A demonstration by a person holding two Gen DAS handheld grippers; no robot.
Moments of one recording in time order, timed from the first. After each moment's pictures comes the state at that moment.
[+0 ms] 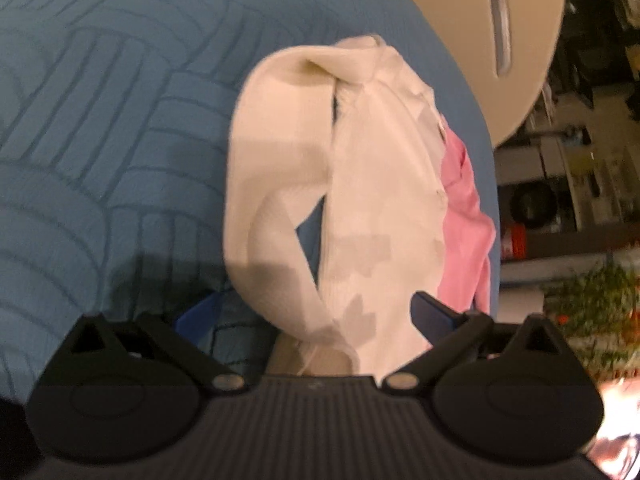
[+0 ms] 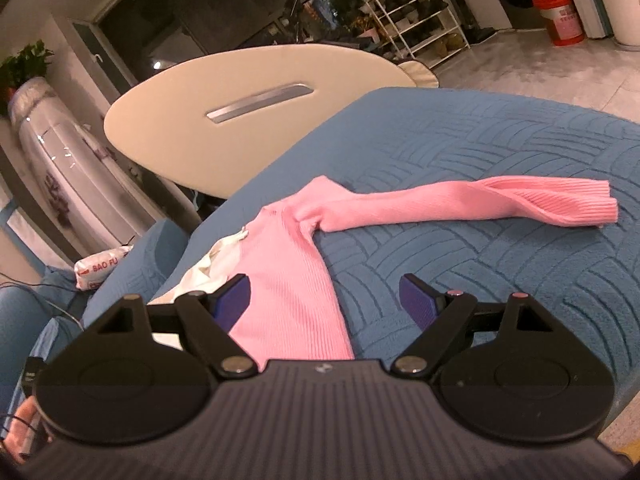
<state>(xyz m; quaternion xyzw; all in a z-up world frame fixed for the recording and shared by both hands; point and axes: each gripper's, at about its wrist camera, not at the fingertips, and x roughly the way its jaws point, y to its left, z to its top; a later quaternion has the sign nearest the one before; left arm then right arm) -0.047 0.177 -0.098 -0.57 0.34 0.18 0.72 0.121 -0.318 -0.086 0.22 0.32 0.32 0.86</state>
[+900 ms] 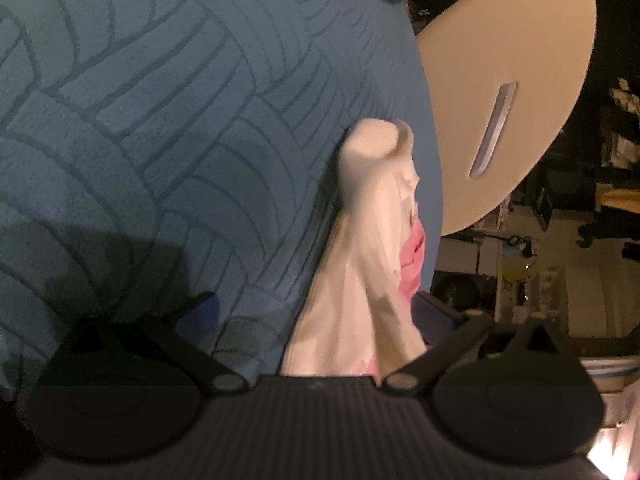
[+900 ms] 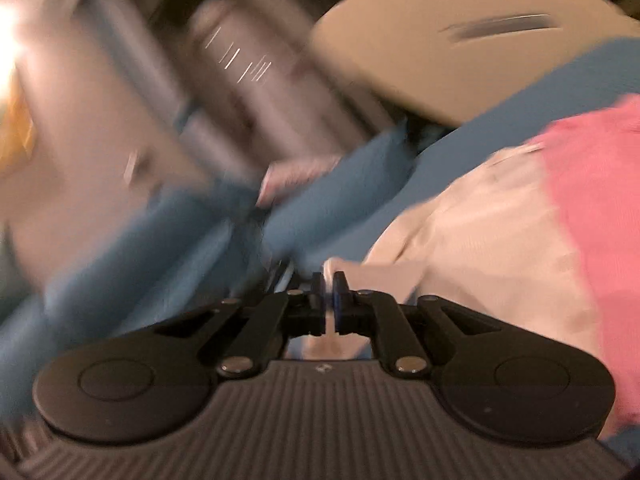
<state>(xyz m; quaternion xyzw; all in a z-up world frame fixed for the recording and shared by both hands) -0.090 0.199 -0.136 -0.69 0.21 0.18 0.67 0.025 -0.131 -0.066 0.28 0.30 0.54 0.74</state>
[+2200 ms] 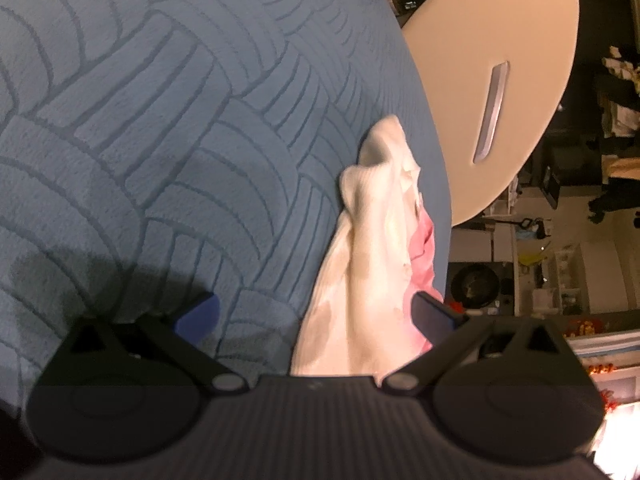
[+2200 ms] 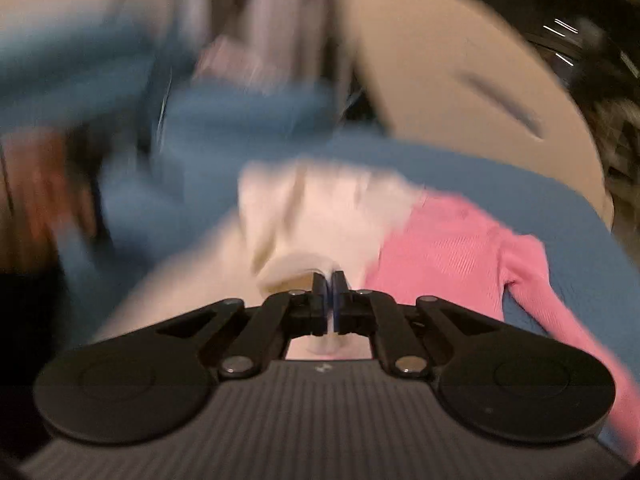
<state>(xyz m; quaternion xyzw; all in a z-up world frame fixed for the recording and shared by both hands) -0.096 0.202 -0.127 -0.66 0.23 0.18 0.69 0.090 -0.145 -0.037 -0.02 0.23 0.50 0.83</state>
